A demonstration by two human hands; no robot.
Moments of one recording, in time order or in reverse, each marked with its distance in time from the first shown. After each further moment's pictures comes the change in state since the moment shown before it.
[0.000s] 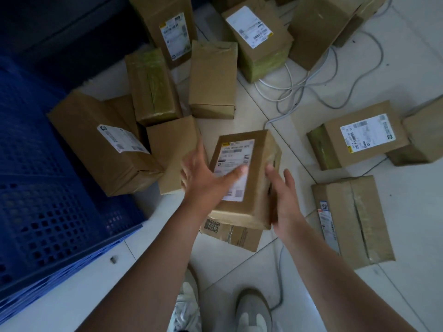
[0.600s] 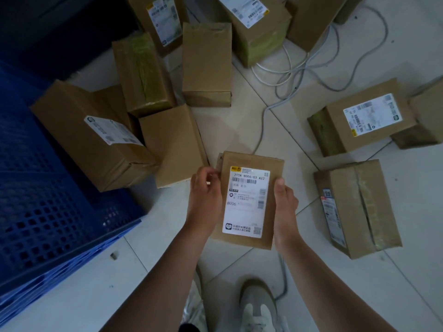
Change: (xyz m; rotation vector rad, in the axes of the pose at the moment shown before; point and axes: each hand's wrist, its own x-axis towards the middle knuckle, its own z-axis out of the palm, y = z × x) left_hand -0.006 -0.050 0.035 -0.153 0.078 -0.024; right_hand -0.004 0.056 -0.022 -0.296 0.208 -0.118
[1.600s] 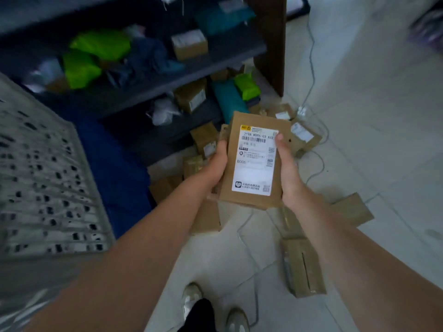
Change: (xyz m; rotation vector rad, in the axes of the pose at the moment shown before) left_hand -0.165 0.381 -0.196 -0.242 -0.179 -0.075; right_hand -0.243 -0.431 -0.026 0.143 -0.519 -0.364
